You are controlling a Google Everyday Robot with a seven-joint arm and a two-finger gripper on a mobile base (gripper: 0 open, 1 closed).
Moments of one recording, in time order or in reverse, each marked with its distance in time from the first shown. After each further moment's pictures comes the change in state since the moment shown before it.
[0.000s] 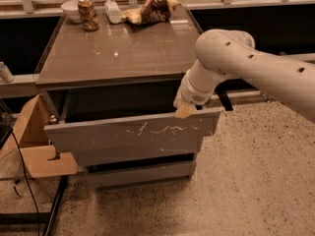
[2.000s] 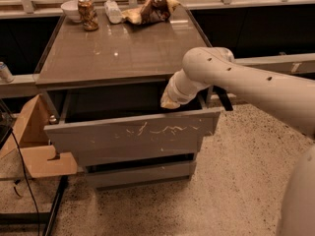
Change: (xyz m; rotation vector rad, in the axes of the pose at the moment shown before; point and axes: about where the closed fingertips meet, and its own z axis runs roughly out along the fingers) arm -0.025 -0.060 0.059 0.173 -0.095 -0.019
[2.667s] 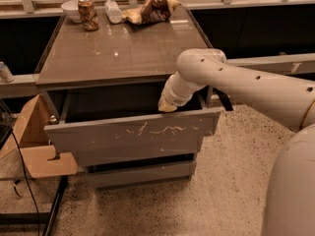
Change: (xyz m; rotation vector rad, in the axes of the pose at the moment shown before) arm -0.002 0.007 0.020 -0.055 0.014 -0.020
